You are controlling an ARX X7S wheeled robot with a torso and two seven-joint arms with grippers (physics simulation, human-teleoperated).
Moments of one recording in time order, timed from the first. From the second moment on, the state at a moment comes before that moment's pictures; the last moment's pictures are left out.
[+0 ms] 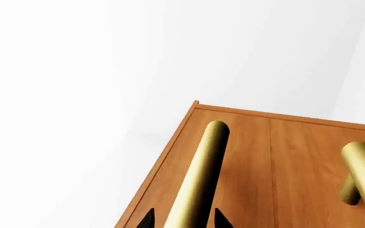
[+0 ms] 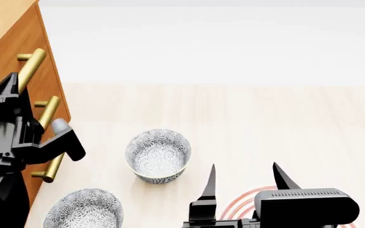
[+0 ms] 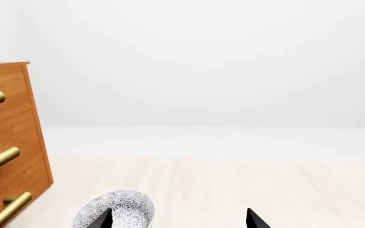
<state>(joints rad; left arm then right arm) -1.06 -0.37 1.26 -0.69 0.25 -0.61 -0.59 0.18 0.35 -0.19 -0.57 0.49 0.57 0.35</state>
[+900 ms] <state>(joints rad) -1.09 -0.34 1.29 -0.47 0.22 -0.77 -0.46 0.17 0.37 -0.20 -0.58 0.51 0.56 0.36</state>
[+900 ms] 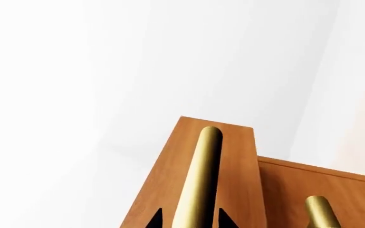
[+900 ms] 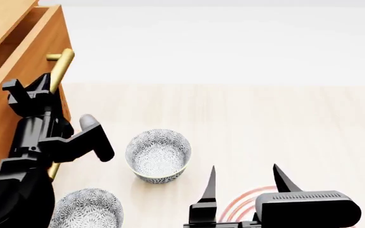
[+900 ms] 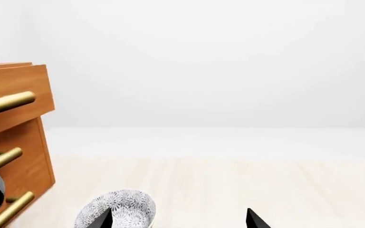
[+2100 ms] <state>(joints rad) -1.10 -0.32 1.32 -0.36 0.31 -0.85 -0.44 0.16 0.39 -0.20 -0.59 0.53 0.54 0.37</state>
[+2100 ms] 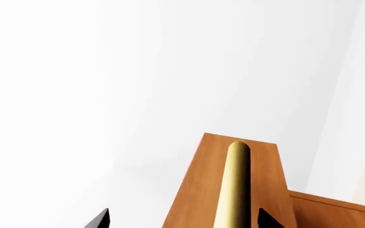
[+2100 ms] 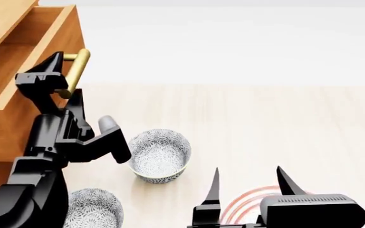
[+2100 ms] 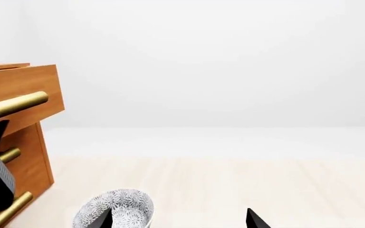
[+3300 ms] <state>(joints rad) -1.48 -0.17 1.01 0.34 0.29 -1.47 0.25 0.15 0.42 -0.17 -0.60 0.56 0.53 0.39</state>
